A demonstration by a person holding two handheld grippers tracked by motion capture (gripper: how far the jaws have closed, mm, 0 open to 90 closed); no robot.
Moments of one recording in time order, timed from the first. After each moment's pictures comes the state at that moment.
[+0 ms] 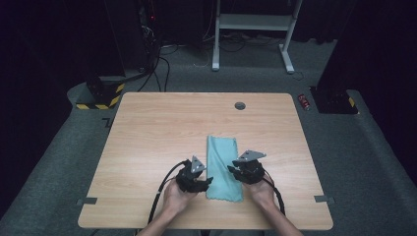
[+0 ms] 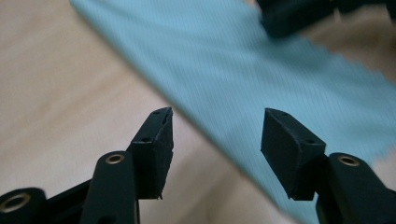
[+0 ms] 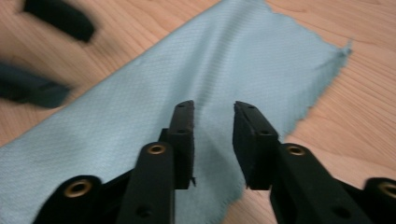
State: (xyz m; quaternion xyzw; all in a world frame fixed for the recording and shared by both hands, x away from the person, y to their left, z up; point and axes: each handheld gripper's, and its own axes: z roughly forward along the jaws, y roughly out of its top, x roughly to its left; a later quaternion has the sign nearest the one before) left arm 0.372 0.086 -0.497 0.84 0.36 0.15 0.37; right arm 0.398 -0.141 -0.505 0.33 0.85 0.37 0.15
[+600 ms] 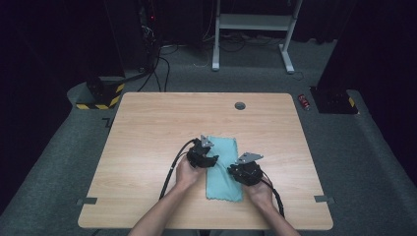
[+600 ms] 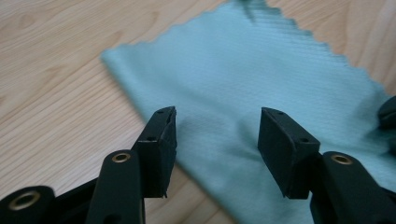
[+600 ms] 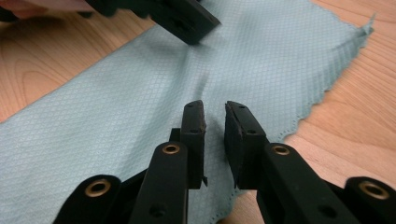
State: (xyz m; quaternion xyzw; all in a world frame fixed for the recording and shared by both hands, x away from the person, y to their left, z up) left arm 0.448 0.073 -0.516 0.84 0.39 0.17 0.35; right arm 0.399 -0.139 -0.518 0.33 0.86 0.36 0.14
